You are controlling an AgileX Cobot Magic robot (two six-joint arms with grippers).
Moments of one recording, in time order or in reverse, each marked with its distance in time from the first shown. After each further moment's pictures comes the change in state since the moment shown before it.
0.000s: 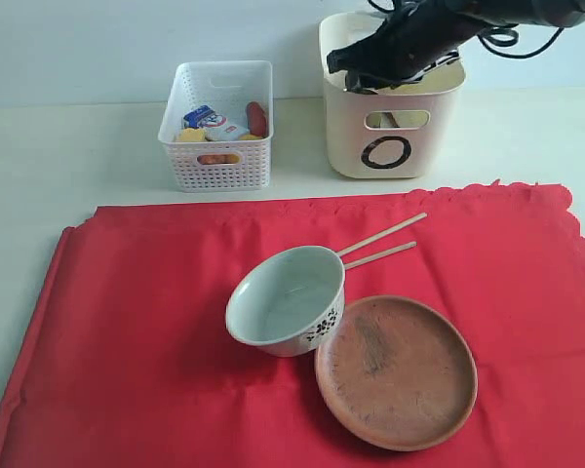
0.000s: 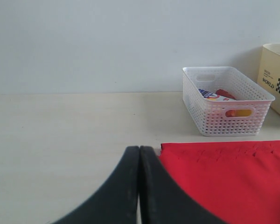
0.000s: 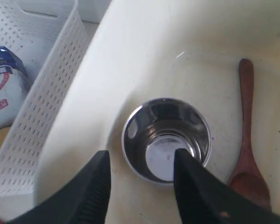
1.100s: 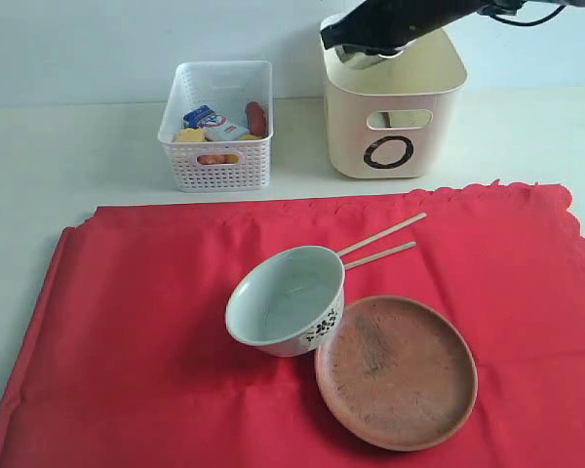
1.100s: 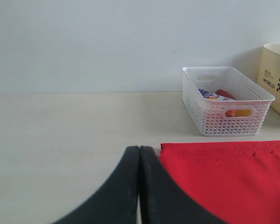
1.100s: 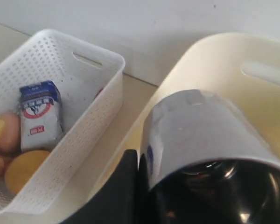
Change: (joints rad) left arm 0.000 0.000 0.000 0.000 0.000 0.000; right arm 0.000 -0.038 0.000 0.225 -0.067 -0.380
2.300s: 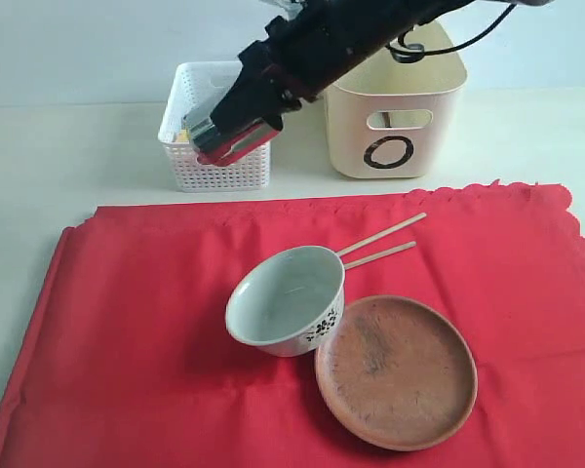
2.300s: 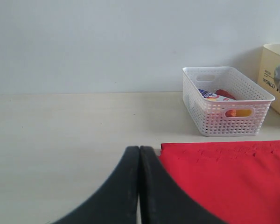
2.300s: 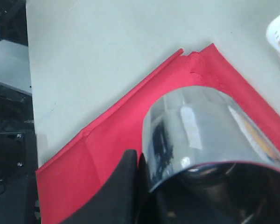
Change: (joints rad) left arm 0.000 0.000 0.000 0.000 0.000 0.000; right arm 0.125 -0.034 0.000 0.418 0.732 -0.218
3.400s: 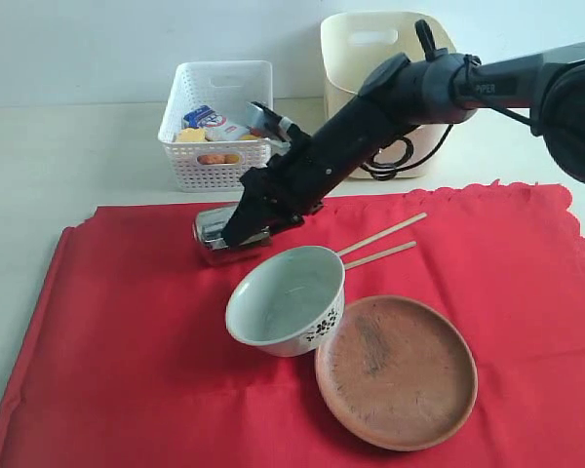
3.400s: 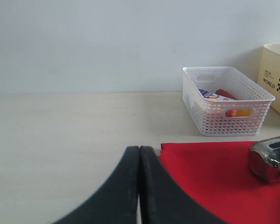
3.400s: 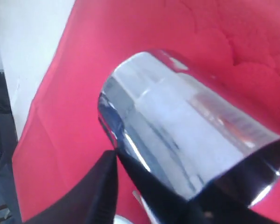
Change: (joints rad) left arm 0.000 0.000 0.000 0.000 0.000 0.000; right arm 0.011 0.319 0.000 0.015 0.007 0.052
